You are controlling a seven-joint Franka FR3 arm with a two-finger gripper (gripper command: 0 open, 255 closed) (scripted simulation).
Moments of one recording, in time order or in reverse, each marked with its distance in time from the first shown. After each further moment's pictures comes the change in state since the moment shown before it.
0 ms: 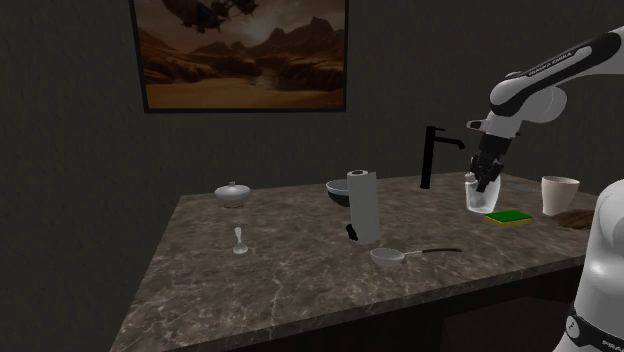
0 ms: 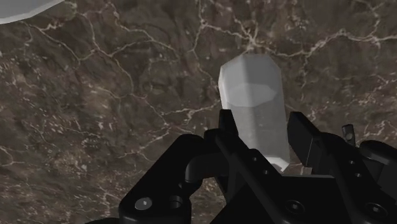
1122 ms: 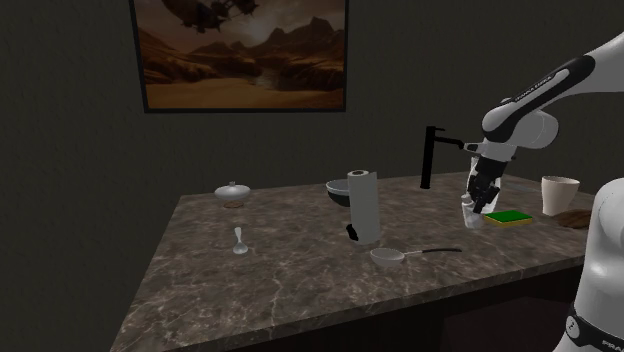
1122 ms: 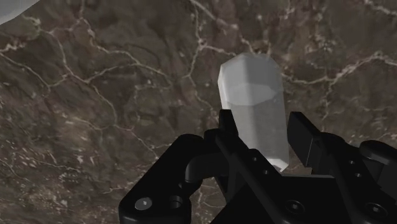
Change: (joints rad) arm 0.071 0.117 -0.123 -0.095 0.039 0.207 -0.071
